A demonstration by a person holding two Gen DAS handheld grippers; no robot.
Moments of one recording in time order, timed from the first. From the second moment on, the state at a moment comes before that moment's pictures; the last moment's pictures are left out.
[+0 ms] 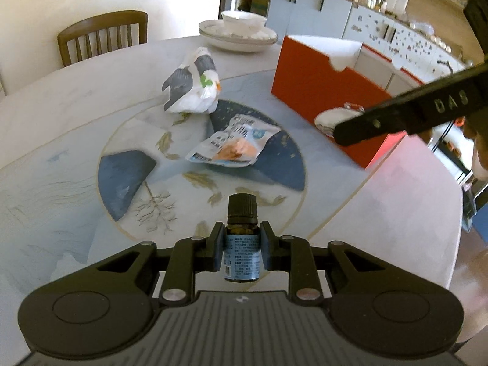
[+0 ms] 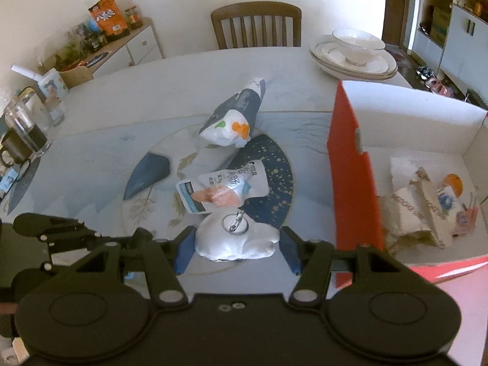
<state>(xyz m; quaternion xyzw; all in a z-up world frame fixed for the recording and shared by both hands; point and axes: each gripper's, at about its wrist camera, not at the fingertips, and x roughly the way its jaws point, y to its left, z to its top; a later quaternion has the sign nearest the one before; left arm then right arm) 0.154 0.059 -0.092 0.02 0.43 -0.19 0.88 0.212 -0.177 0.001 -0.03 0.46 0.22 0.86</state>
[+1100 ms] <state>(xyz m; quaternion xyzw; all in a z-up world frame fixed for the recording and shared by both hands) 0.219 -0.118 0.007 0.04 0.36 -0.27 0.89 0.239 -0.341 0.047 -0.02 0.41 0.19 0.89</state>
